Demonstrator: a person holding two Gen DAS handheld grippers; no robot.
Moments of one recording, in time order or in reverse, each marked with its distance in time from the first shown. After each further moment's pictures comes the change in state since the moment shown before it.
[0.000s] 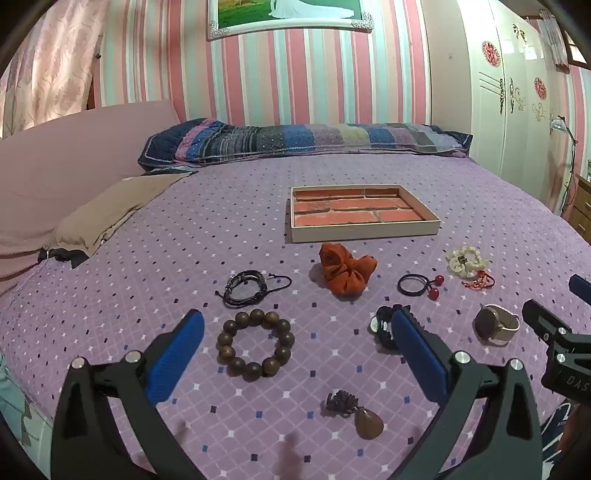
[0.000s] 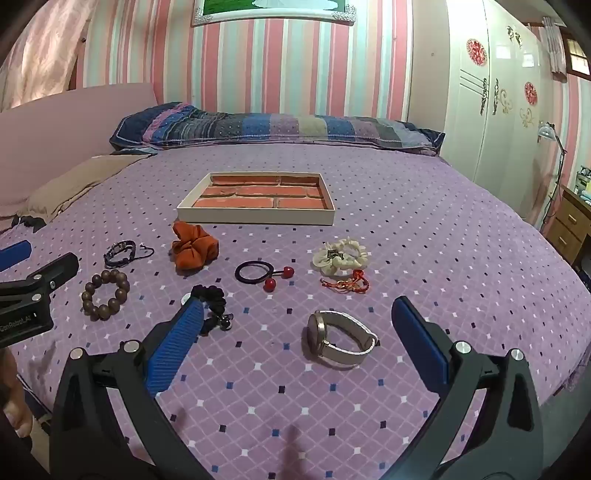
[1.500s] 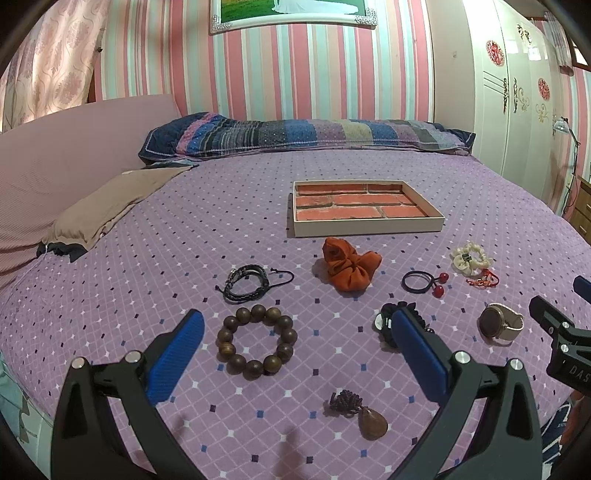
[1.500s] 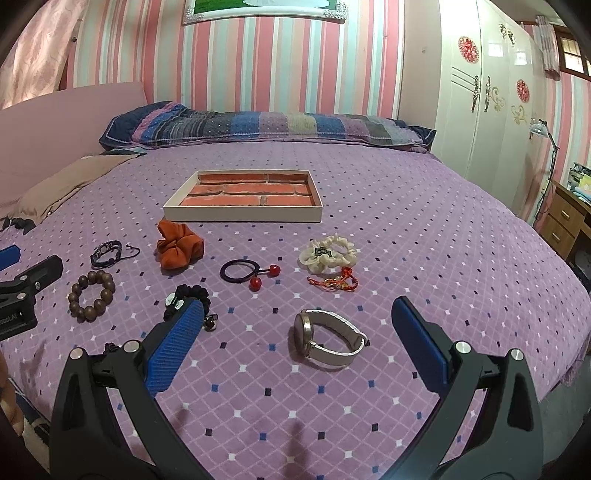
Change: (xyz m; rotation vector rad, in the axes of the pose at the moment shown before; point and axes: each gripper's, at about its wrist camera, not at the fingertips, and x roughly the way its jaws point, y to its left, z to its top) left arm 0.009 0.004 -0.007 -0.012 0.023 -0.002; right arm 0.011 -0.007 -0.007 0.016 0.005 -0.031
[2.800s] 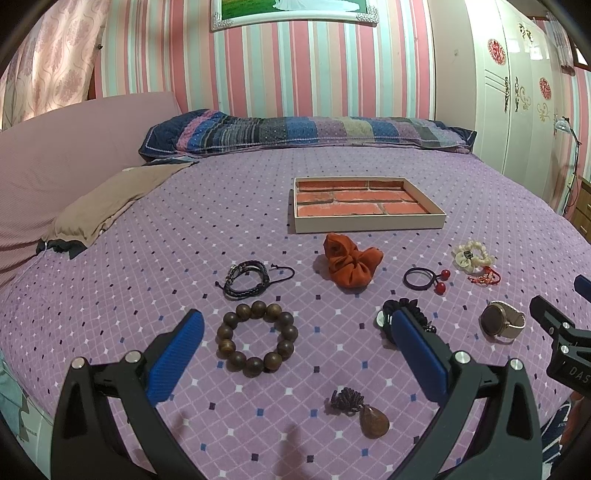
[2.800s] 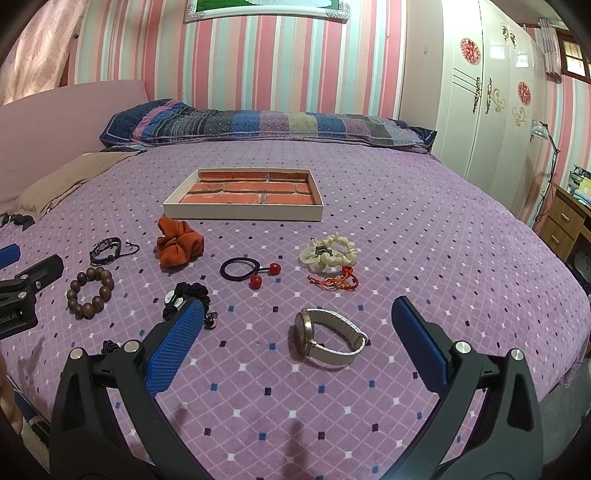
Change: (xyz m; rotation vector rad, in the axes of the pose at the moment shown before) left arm 0.003 0.002 -0.001 -0.003 0.007 0.002; right arm 0.003 0.002 -0.002 -0.007 0.007 -0.001
